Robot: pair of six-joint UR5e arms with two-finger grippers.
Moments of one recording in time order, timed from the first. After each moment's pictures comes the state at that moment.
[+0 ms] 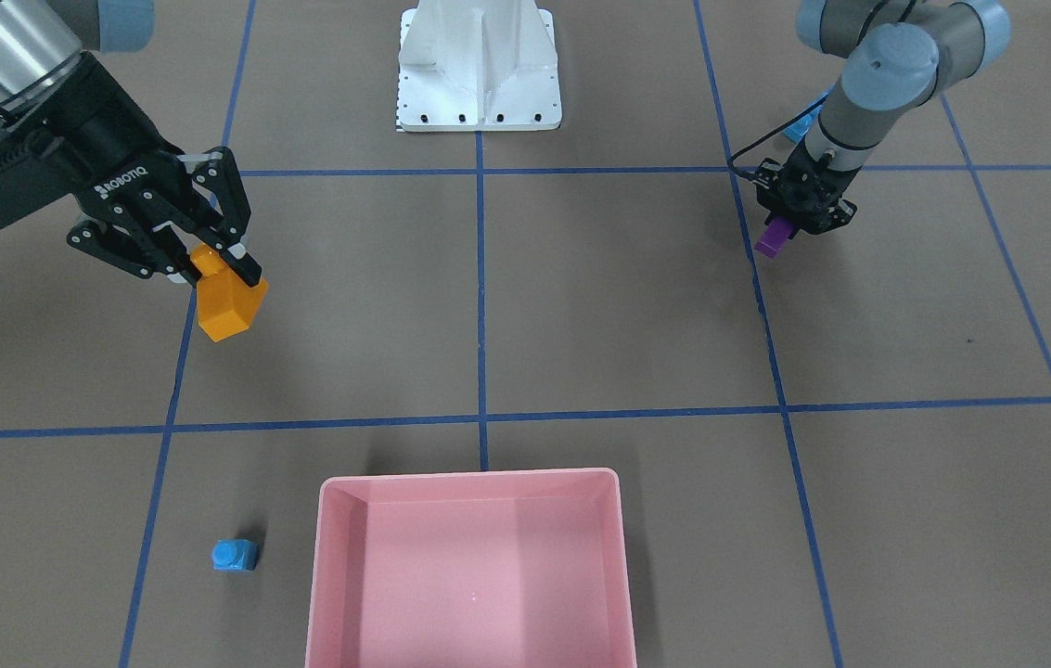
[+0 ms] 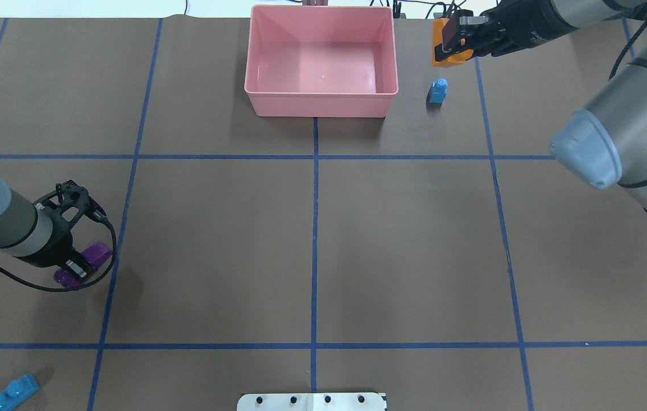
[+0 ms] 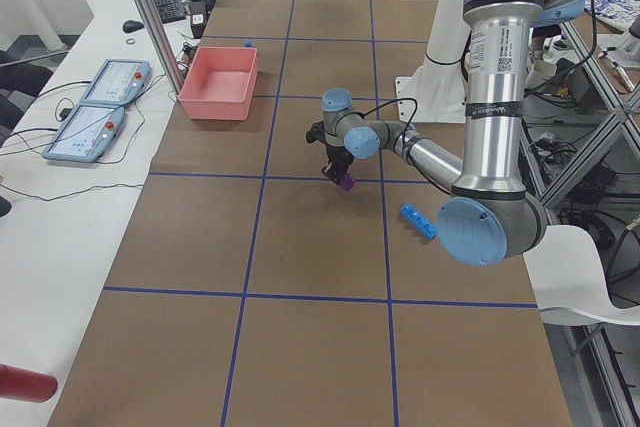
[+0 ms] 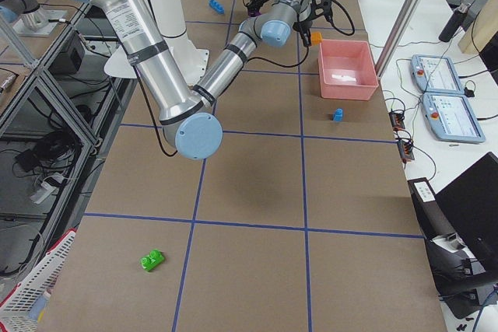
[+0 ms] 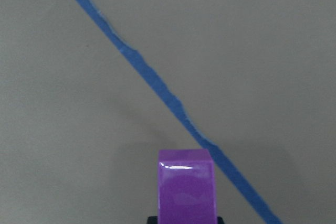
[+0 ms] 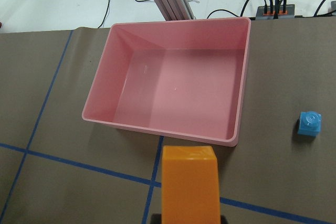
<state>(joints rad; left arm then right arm) -0.65 -1.56 -1.99 -1.79 -2.05 -0.39 1.01 -1.00 1.87 -1.31 2.18 0.98</state>
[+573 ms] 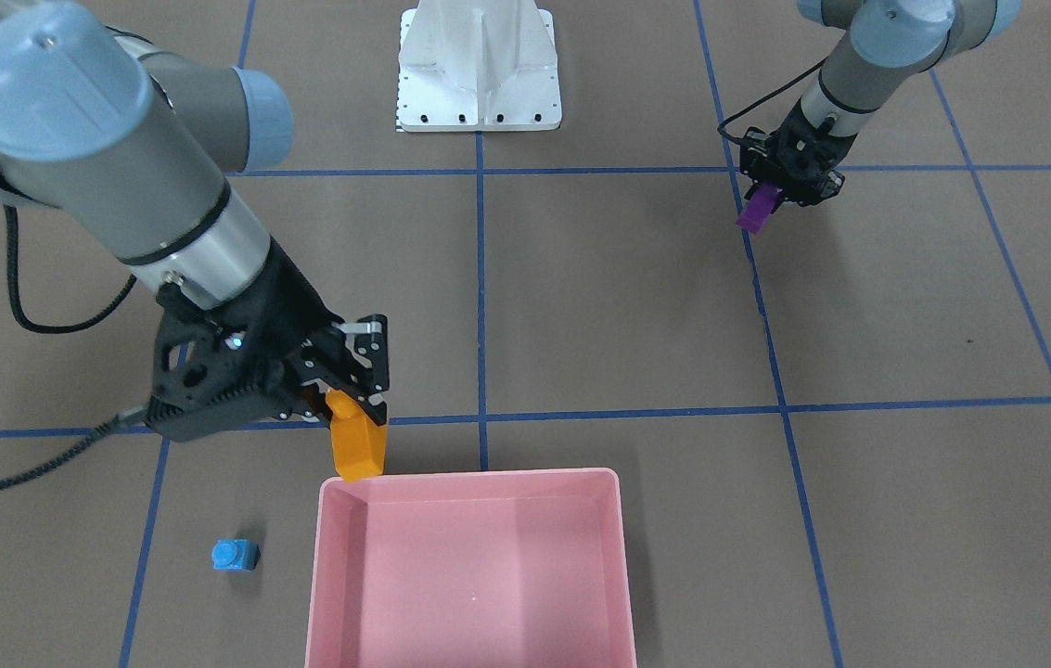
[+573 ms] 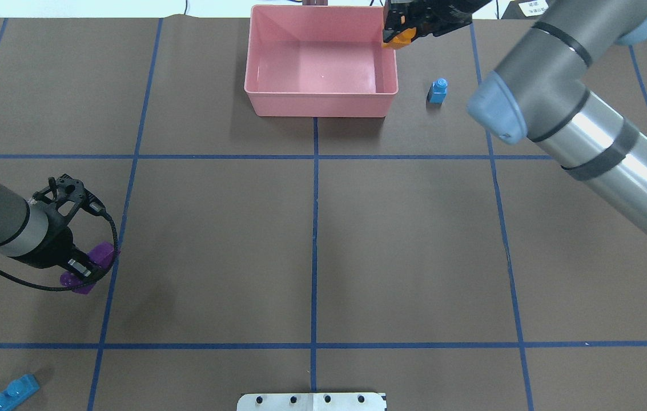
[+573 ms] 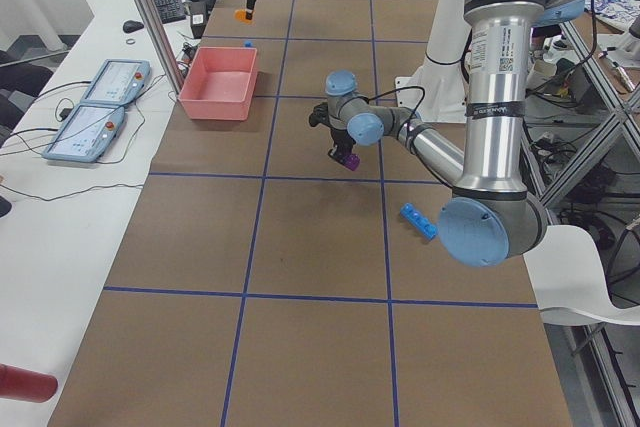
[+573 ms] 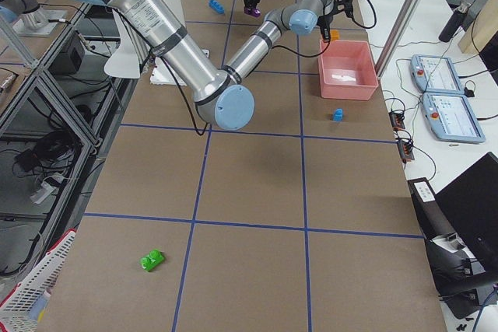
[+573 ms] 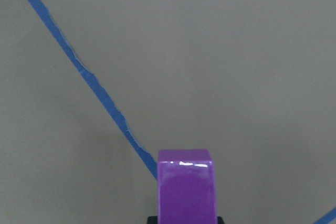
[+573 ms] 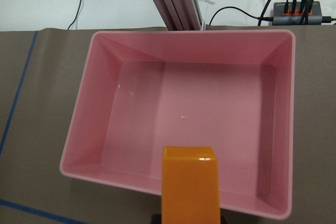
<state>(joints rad) -0.67 -1.56 -2.08 -1.79 -2.11 -0.49 0.95 -0.63 1.33 -1.30 2.14 0.96</state>
